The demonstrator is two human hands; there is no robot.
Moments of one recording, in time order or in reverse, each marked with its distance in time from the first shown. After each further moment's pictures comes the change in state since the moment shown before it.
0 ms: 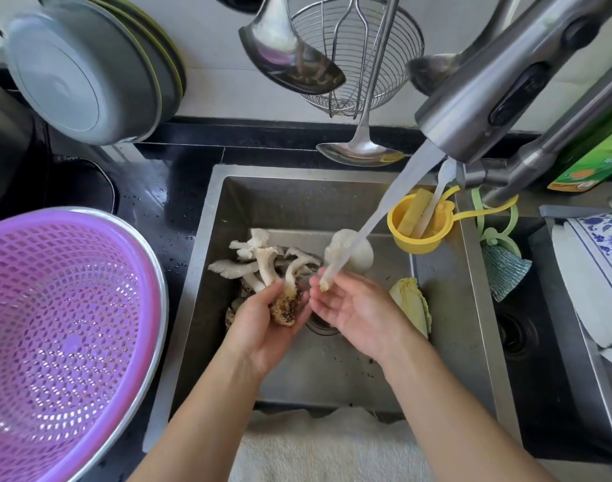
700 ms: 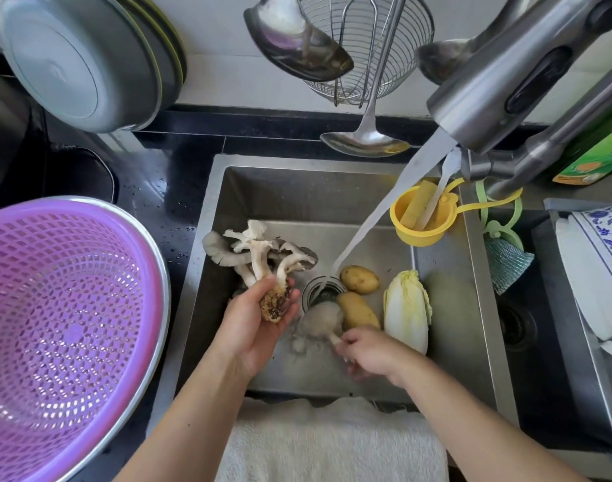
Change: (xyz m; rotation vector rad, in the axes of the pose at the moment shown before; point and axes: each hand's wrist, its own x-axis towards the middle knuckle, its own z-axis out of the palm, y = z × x) left_hand -0.005 0.002 -0.016 0.060 0.037 0.109; right_hand 0.007 0.046 -0.075 -1.113 0.123 0.332
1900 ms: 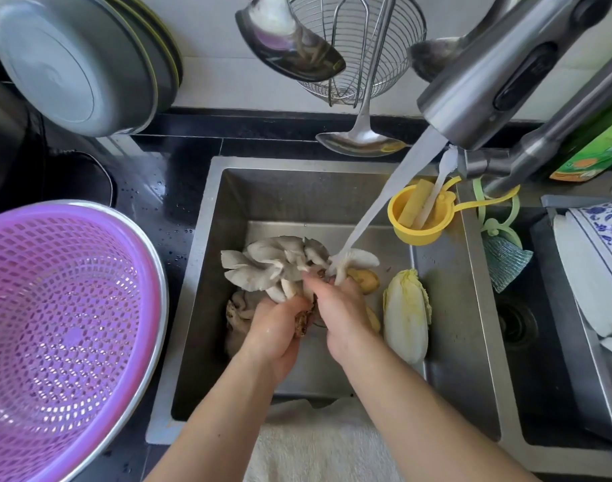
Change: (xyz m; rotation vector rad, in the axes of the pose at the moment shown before) left_hand -0.005 -0.029 0.021 0.276 -0.032 0.104; right_hand -0.010 -0.084 0.041 0.803 0.396 -0.252
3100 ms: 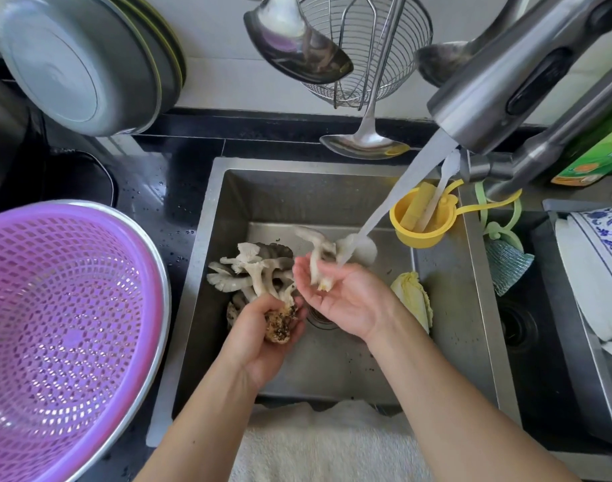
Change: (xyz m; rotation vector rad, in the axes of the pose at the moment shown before) left_hand -0.004 0.016 -0.022 -0.263 0.057 -0.223; right_hand 0.006 -0.046 -0.019 0.631 -0.485 0.438
